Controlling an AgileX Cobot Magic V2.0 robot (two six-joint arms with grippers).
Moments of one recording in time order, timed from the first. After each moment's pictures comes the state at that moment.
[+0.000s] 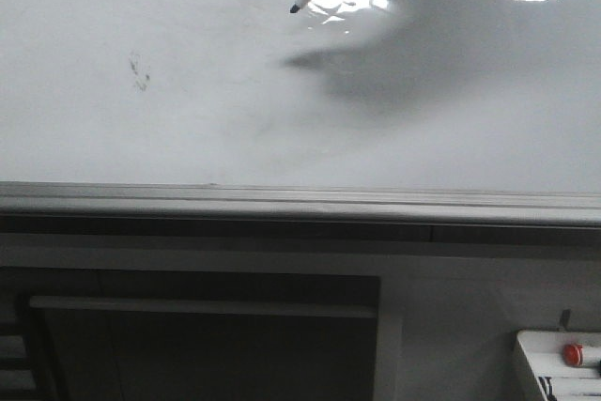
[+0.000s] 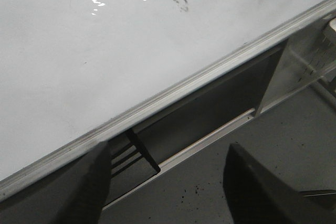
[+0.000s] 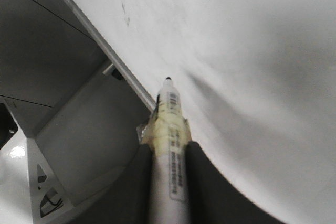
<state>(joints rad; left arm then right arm) -0.33 0.63 -0.75 -0.16 0.88 0.37 0.28 1.51 -1.49 0.63 1.18 -0.55</state>
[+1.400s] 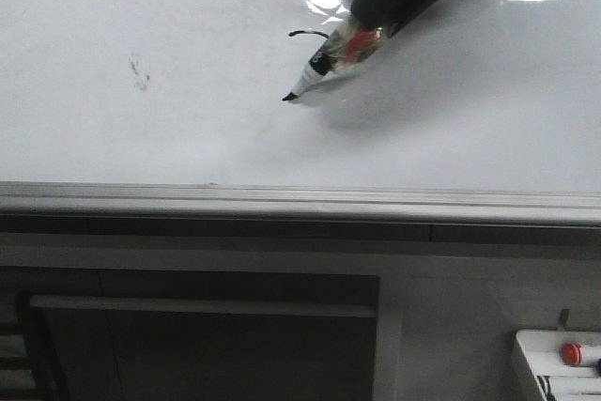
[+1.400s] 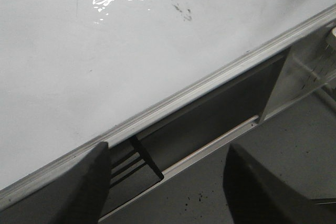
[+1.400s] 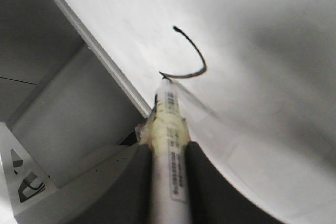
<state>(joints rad) -0.33 0.63 -0.75 -0.16 0.86 0.37 0.30 1.57 -1.41 0.56 1.12 -0.57</state>
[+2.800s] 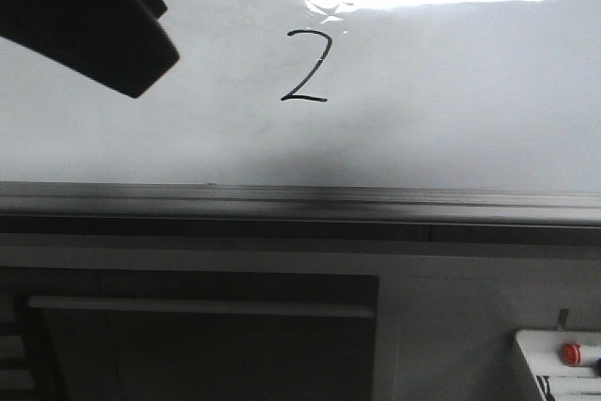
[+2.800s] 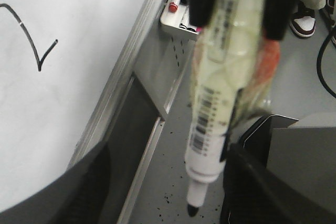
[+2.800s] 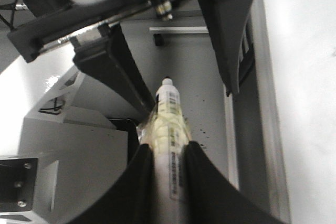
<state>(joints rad) -0.78 1.13 -0.96 -0.34 0.77 0.73 0.61 1.32 -1.31 0.63 1.15 -1.03</state>
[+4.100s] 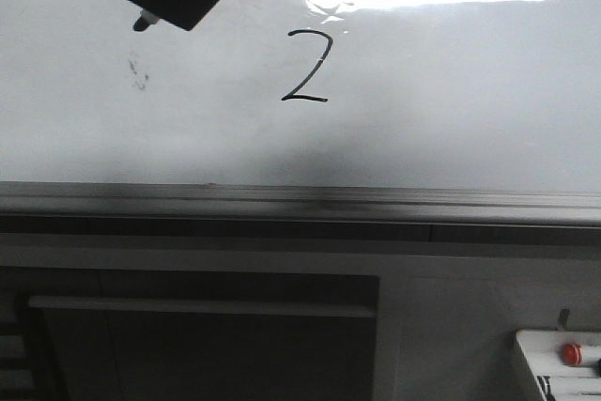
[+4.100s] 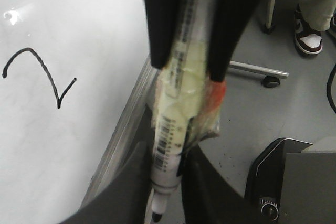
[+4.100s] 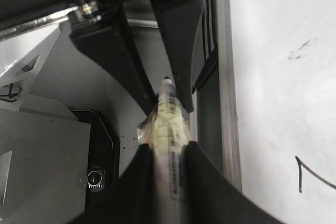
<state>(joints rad) -0.78 1.14 -0.97 -0.41 0.70 0.80 0.61 1.32 -1.31 0.56 1.09 -1.10</state>
